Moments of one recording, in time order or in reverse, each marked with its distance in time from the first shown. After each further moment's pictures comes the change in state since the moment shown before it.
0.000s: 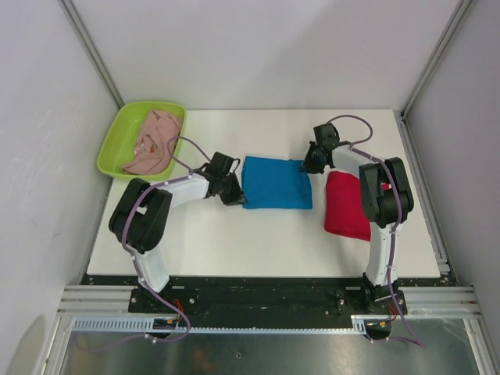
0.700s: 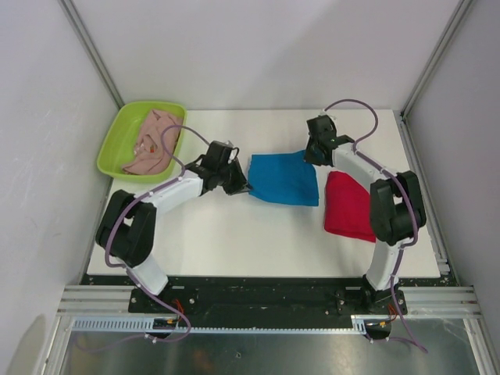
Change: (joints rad) left arm -0.021 -0.135 0.046 -0.022 0.034 0.018; right arm 0.094 -0.199 0.002 -0.117 0.308 -0.056
